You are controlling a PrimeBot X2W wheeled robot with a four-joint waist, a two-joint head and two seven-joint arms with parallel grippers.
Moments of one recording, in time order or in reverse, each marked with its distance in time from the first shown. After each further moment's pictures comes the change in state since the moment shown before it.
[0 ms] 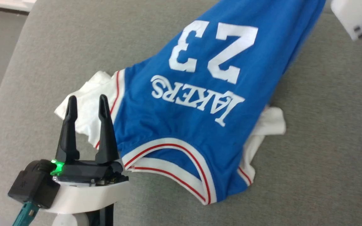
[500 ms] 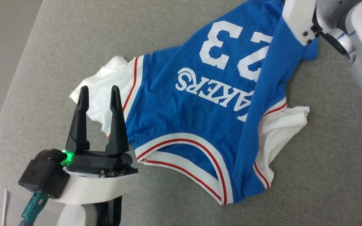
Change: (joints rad) left arm -0.061 0.000 -0.052 0.033 -0.011 0.017 0.000; right arm -0.138 0.156 0.217 0.508 0.159 0.001 -0.243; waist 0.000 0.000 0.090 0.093
